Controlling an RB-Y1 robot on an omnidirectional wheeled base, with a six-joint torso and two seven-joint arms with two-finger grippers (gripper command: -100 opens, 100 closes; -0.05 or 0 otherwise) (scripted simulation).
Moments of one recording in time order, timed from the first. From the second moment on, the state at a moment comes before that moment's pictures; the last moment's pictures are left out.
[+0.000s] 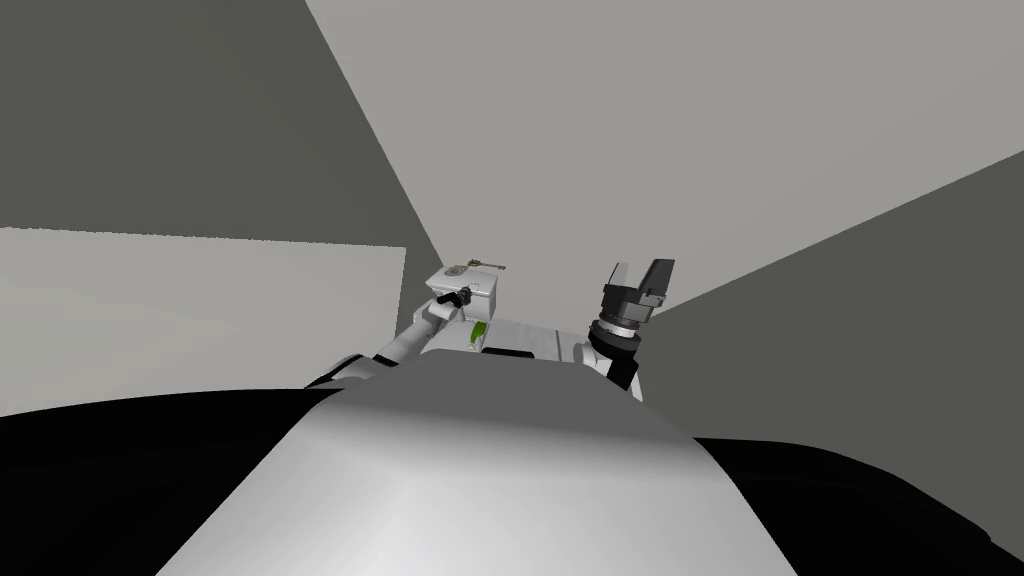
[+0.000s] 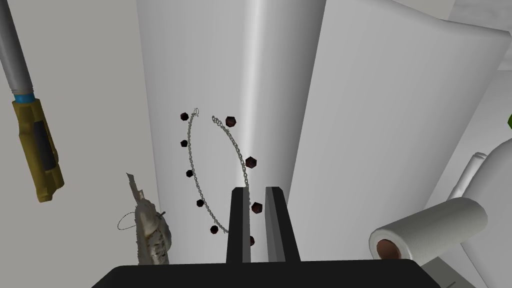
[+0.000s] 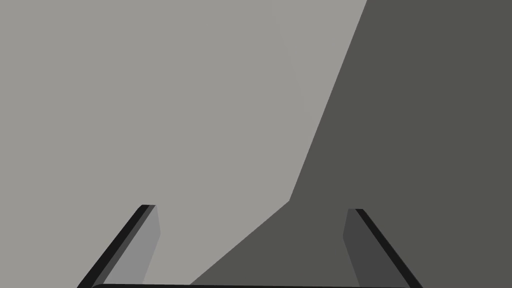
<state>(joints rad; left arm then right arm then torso) -0.10 0.57 -0.27 -1.46 0.37 0.47 0.31 0.51 -0.05 -0.01 -2.39 0.01 -0.62 0.15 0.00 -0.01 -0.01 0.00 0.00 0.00</state>
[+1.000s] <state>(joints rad) 0.18 0.61 -0.19 -1.78 0.29 0.52 0.36 0.51 -0.05 -0.01 -2.39 0.01 -0.62 0.15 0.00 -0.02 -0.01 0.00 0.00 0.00</state>
